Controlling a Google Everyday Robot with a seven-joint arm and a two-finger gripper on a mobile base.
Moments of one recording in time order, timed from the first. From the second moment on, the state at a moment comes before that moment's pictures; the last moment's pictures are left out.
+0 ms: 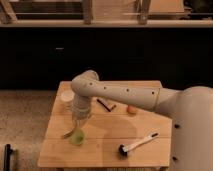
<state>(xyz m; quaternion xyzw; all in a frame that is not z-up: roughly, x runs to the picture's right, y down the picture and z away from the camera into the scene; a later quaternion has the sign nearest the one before) -0.141 0.172 0.712 -0.35 -0.30 -0.33 0.82</state>
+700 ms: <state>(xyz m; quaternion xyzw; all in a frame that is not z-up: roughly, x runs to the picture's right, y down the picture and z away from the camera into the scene) -0.150 0.189 0.709 -0.35 -0.30 -0.36 0.81</state>
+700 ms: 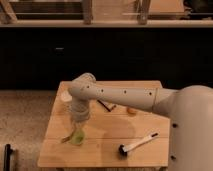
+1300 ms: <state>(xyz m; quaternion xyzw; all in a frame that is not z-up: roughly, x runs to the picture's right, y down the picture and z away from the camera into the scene) -0.161 0.204 0.714 -0.36 -0.31 -0.40 0.79</state>
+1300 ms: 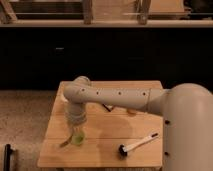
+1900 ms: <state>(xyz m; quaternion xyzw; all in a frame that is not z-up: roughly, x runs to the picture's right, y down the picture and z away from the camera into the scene) -0.164 0.212 0.722 -0.37 -0.31 -0.41 0.78</state>
